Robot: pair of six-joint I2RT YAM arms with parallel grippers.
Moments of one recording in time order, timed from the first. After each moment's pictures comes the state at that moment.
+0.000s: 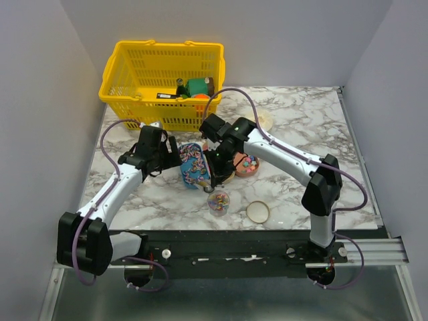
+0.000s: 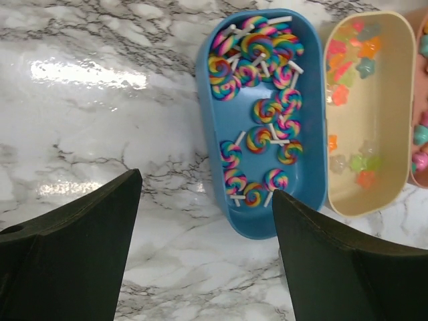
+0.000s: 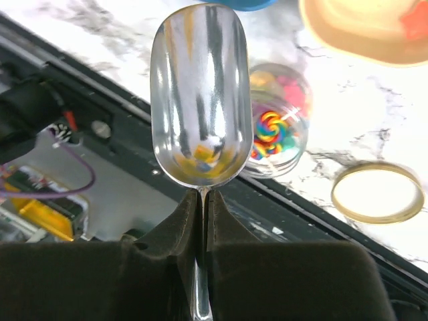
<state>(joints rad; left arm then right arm) -0.28 1.21 0.86 -0.48 0.00 -0.49 0.91 1.92 1.83 -1.18 -0.27 0.53</state>
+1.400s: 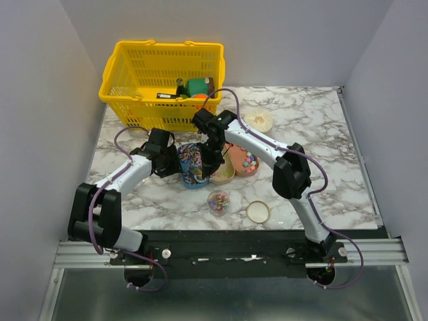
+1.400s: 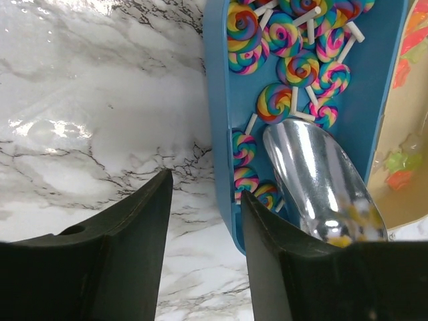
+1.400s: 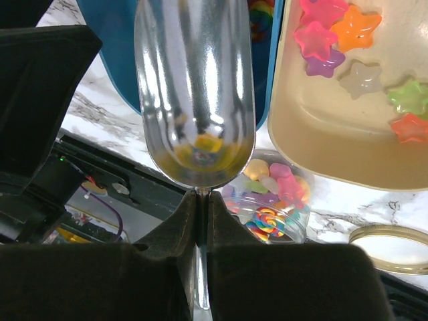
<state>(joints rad) -0.27 1.43 0.85 -0.46 0.07 -0.56 0.82 2.29 2.15 -1.24 -0.33 0.60</state>
